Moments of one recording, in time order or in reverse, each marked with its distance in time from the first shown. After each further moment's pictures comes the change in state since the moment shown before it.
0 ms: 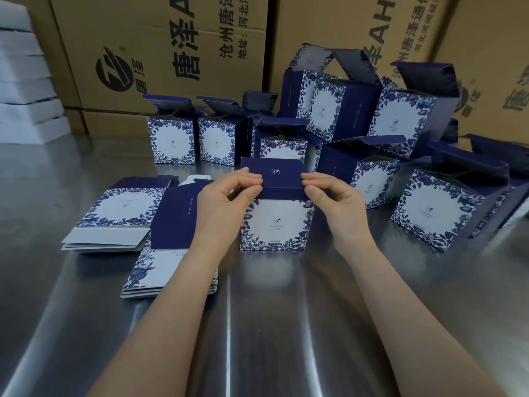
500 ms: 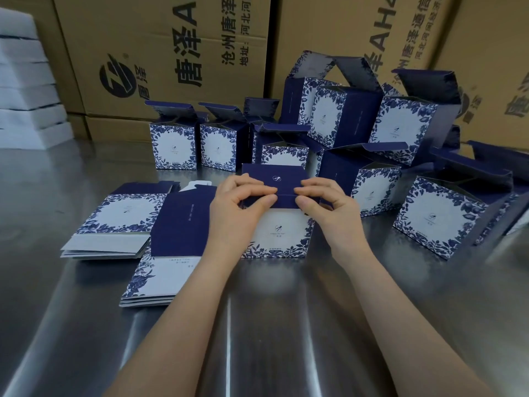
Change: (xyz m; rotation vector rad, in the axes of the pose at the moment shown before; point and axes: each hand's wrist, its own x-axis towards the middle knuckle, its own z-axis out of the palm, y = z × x) left_hand -0.002 -0.001 0.011 0.053 0.012 -0.001; right_hand -0.003 -0.003 0.007 -0.120 -0.035 0.004
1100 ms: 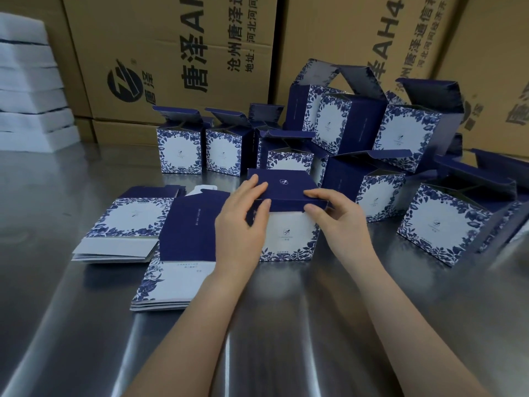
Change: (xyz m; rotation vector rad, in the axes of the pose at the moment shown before) left_hand -0.016 0.000 0.002 0.151 0.104 0.094; right_hand 0.000 0.001 0.002 -0.162 0.021 0.027
